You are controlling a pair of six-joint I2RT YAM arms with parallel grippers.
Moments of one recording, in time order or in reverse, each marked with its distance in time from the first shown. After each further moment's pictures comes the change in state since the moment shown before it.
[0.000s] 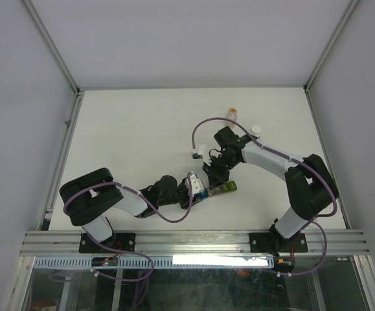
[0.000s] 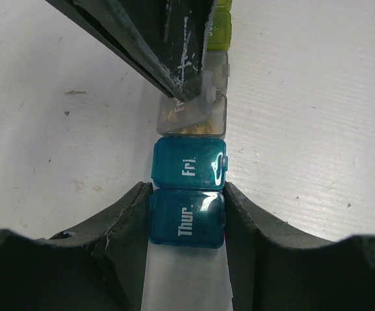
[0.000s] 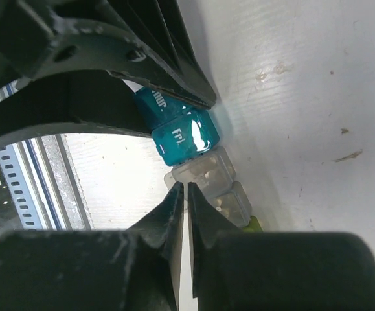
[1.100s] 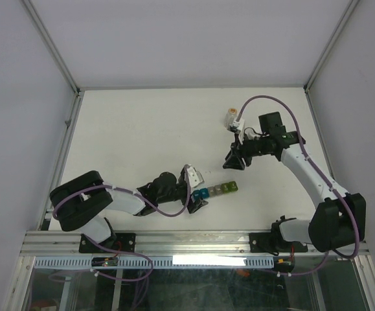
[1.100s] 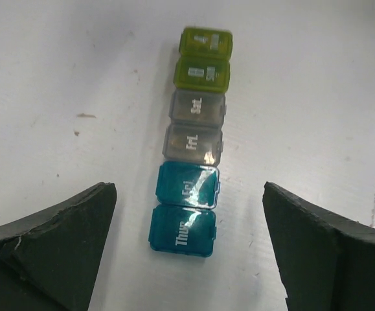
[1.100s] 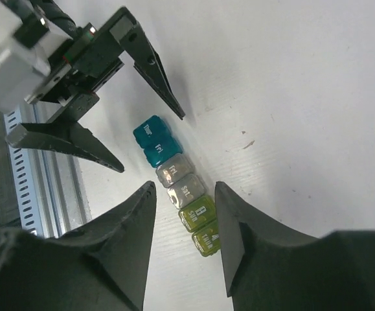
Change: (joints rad) left arm 0.000 -0.068 0.032 -0.071 0.010 -0.108; right arm -0.333 -0.331 -0.020 0.025 -0.252 -0.009
